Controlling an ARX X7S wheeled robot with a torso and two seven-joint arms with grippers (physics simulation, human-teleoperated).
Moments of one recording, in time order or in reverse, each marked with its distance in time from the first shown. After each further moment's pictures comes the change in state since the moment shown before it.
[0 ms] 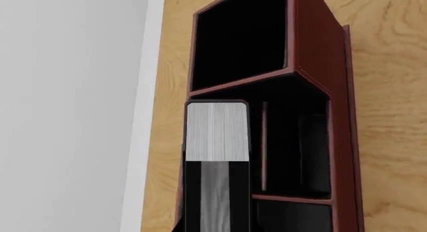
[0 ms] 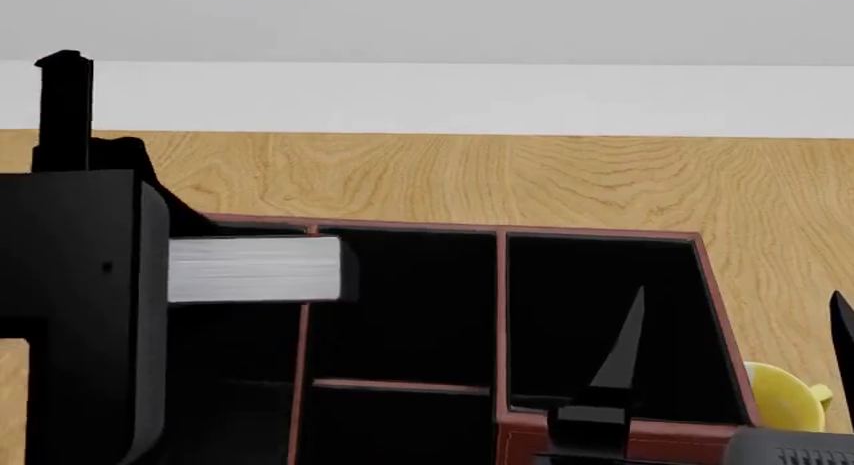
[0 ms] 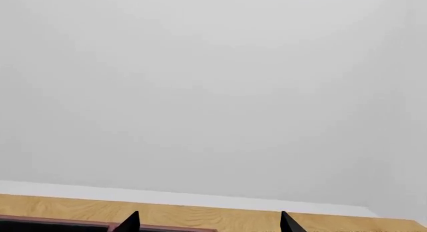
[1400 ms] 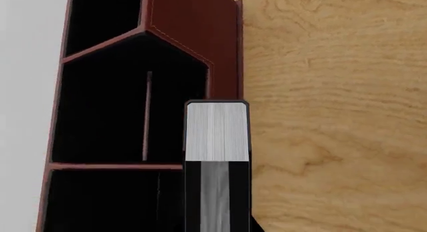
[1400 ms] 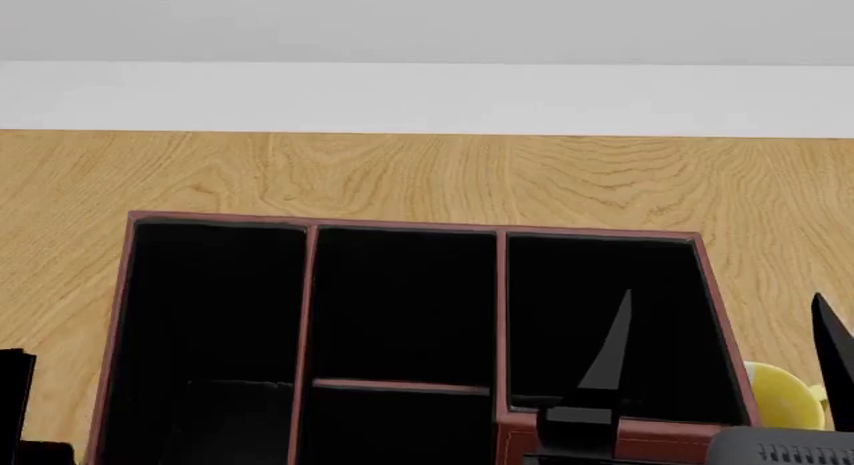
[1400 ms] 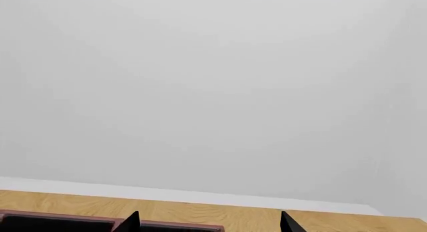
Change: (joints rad) left arm 0.202 -0.200 -0.223 0.435 -0.501 -0.239 -0.298; right arm -0.006 -0.036 -0.004 0.016 -0.025 0.016 -0.028
